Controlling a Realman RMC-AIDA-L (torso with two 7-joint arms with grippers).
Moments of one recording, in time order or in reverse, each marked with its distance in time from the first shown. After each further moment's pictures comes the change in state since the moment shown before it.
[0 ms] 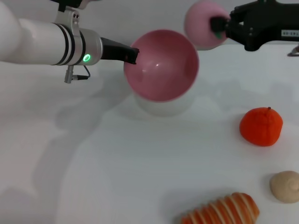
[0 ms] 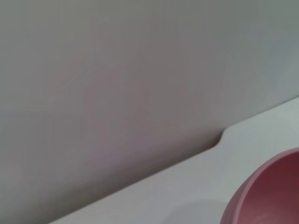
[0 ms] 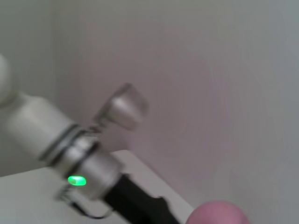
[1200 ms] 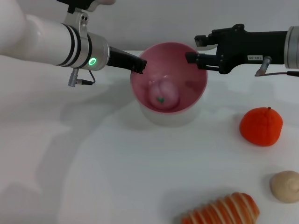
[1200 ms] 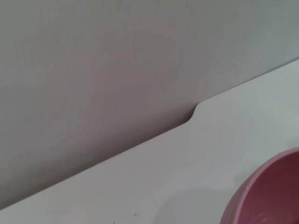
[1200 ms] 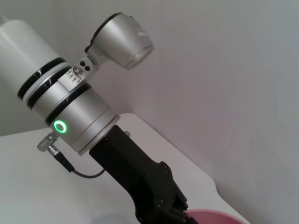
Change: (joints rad) left arm -0.033 0.001 -0.010 0.000 0.003 0.120 -0.012; right arm 0.078 0.002 -0.082 0.280 -0.043 0.150 -0.167
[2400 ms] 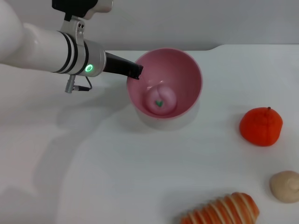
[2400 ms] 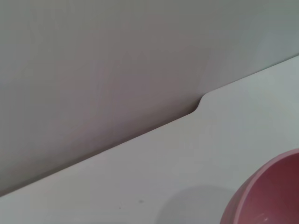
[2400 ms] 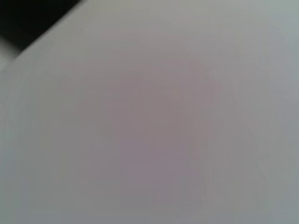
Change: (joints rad) left arm 0.028 -0.002 0.010 -0.002 0.000 -0.012 0.004; right arm -0.161 -0.002 0.347 0.624 1.212 -0.355 -0.848
